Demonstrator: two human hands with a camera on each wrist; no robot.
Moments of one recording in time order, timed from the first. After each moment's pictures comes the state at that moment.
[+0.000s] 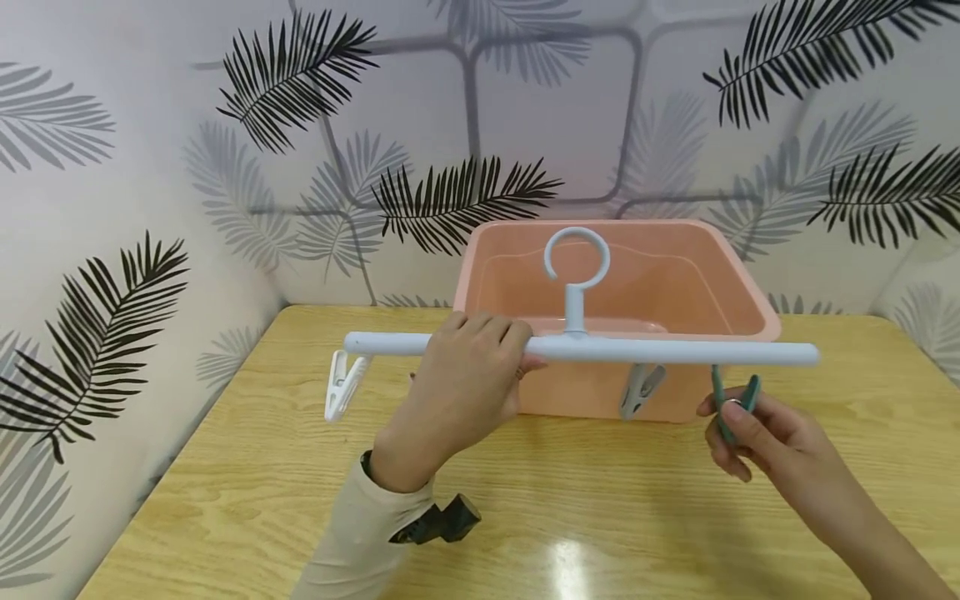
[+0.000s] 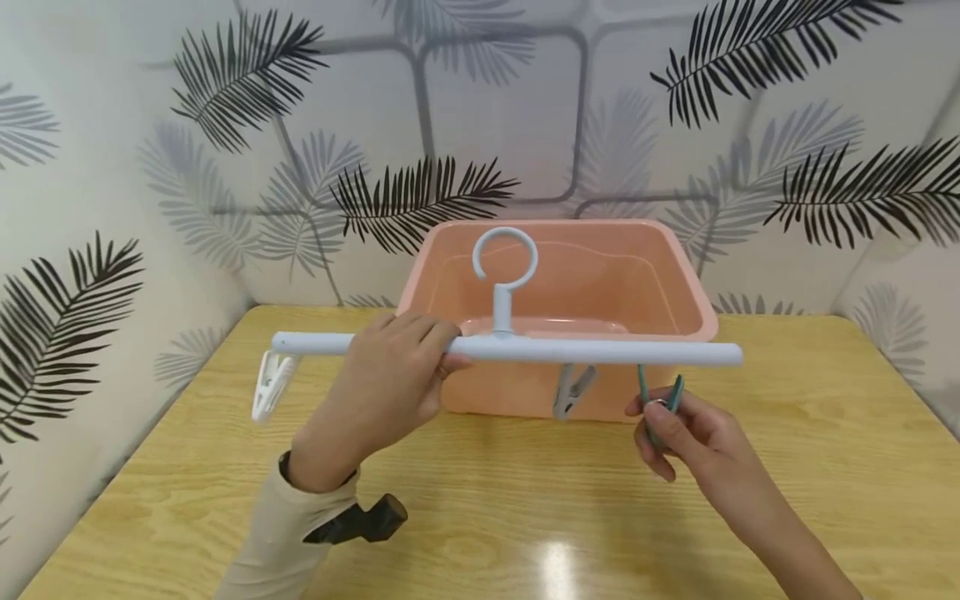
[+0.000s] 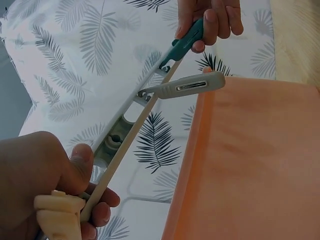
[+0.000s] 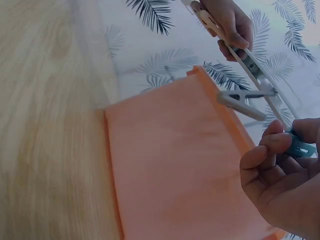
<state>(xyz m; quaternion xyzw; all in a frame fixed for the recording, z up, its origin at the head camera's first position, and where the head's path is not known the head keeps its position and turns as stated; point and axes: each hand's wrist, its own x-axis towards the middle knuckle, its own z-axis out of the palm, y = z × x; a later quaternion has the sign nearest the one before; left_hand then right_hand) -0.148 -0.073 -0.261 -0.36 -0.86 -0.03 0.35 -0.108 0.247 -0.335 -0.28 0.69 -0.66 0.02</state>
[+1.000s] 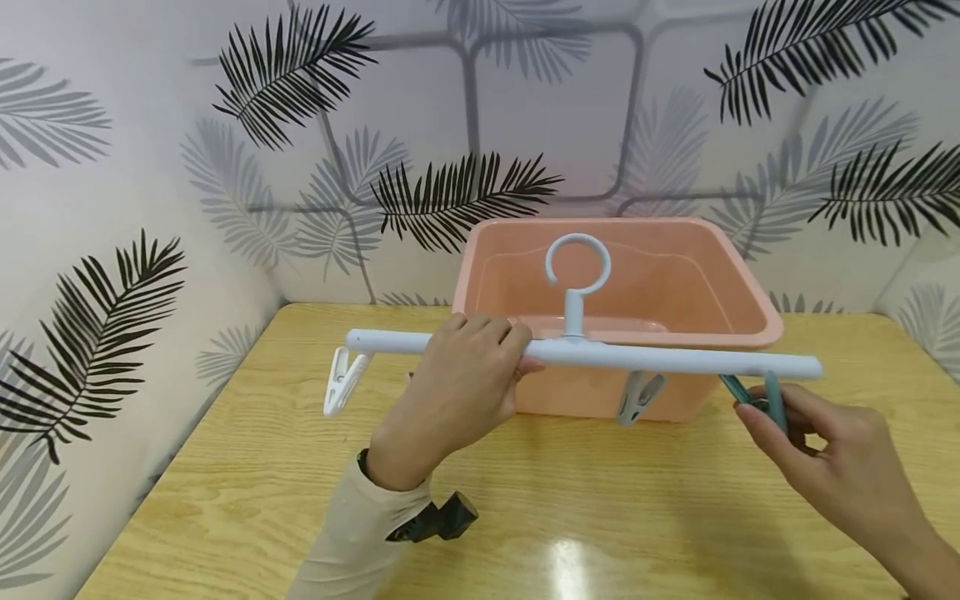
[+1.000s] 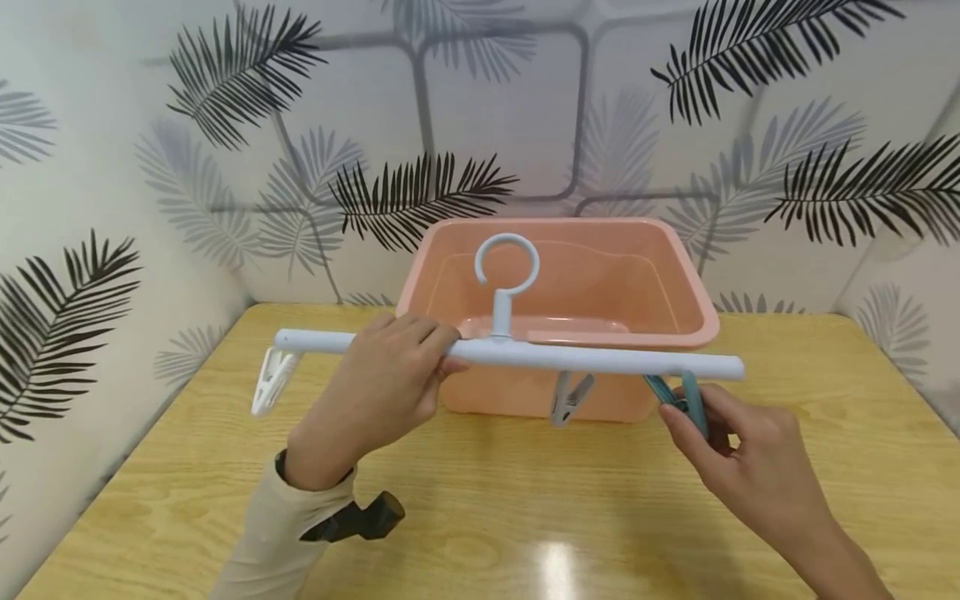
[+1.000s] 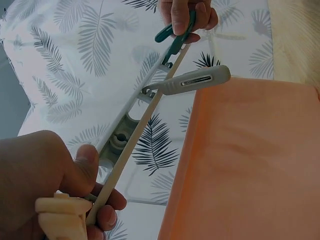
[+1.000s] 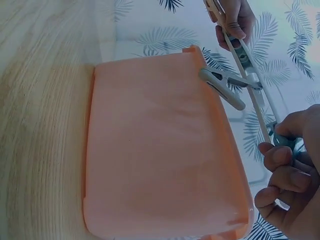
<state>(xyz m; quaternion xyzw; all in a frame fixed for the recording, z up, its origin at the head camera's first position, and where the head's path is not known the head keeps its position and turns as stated) -0.150 -0.076 -0.263 -0.37 -0.87 -0.03 0.34 -0.100 0.248 -0.320 -0.24 0.85 -0.31 -0.35</state>
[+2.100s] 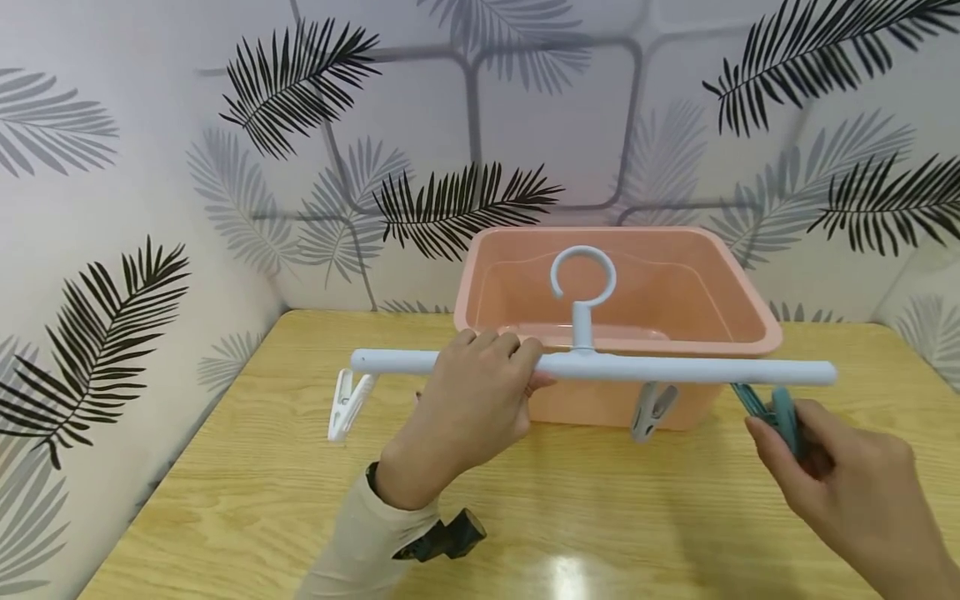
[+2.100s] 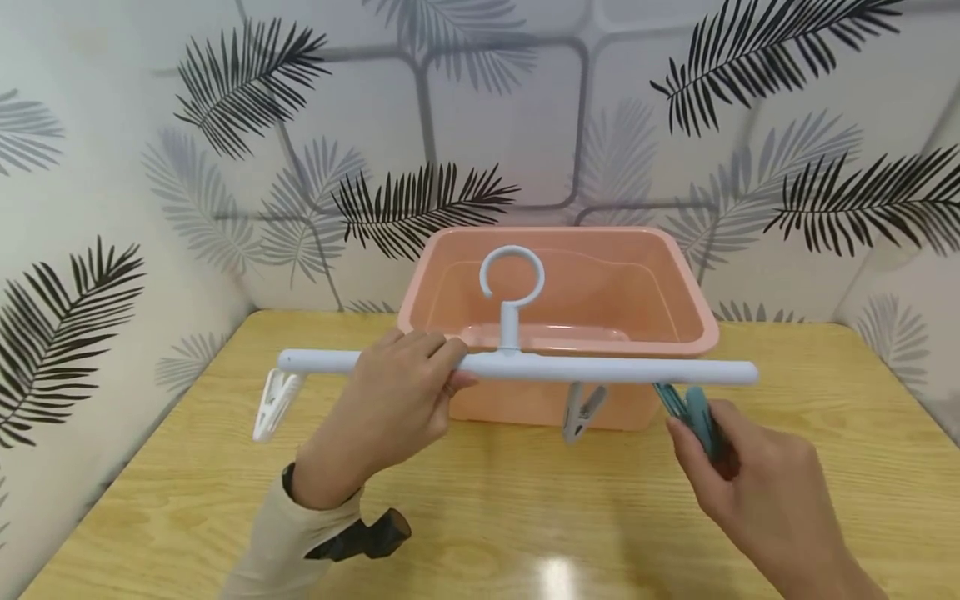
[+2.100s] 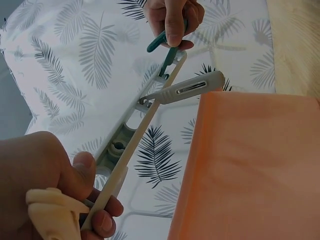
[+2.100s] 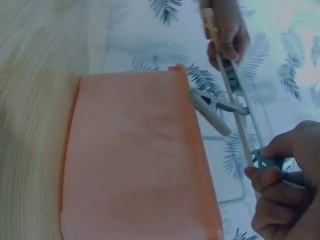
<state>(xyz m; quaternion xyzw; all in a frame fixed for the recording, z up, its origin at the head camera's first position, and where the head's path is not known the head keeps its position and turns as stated) -0.141 -0.067 -0.263 -0.37 -0.87 -0.04 0.34 -0.083 0.243 -0.311 -0.20 0.88 -0.26 -0.36</state>
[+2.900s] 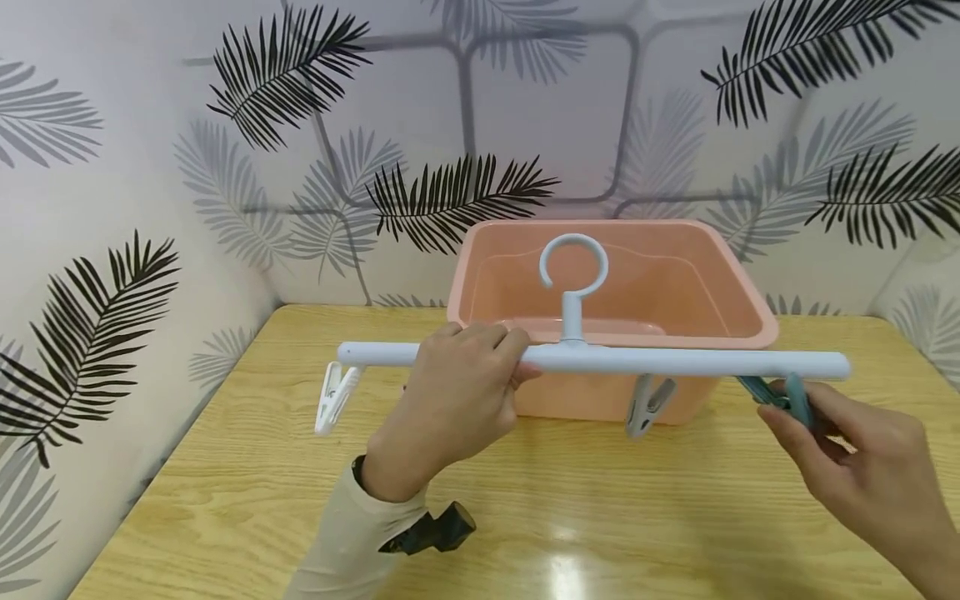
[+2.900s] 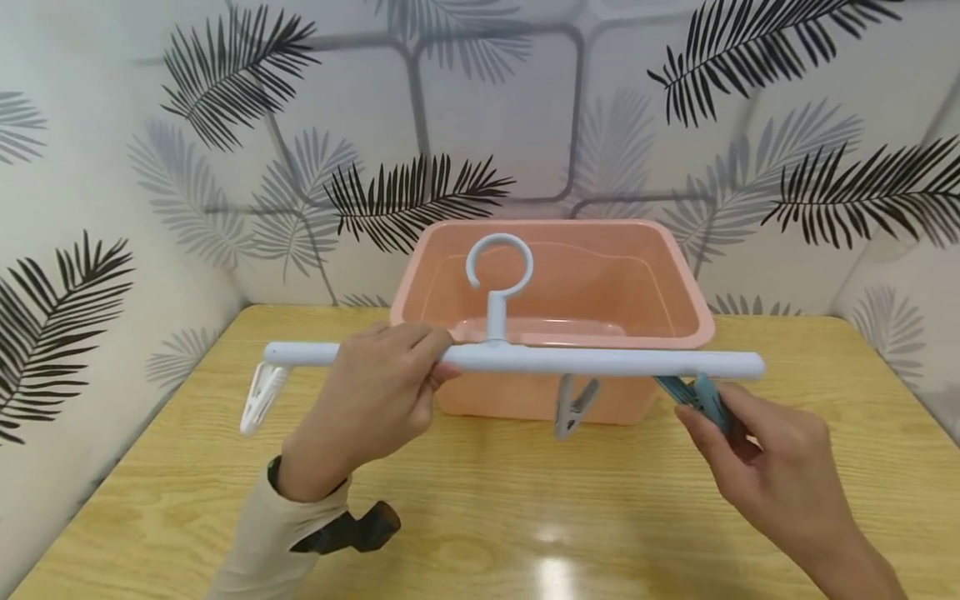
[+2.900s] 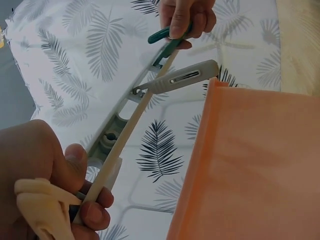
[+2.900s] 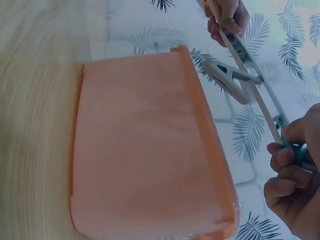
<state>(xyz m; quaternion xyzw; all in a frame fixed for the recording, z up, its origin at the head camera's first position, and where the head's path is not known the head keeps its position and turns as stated) -0.141 -0.071 -0.259 -0.36 -0.87 -0.07 0.33 -0.095 0.259 -0.308 -0.25 0.85 -0.32 -0.35</state>
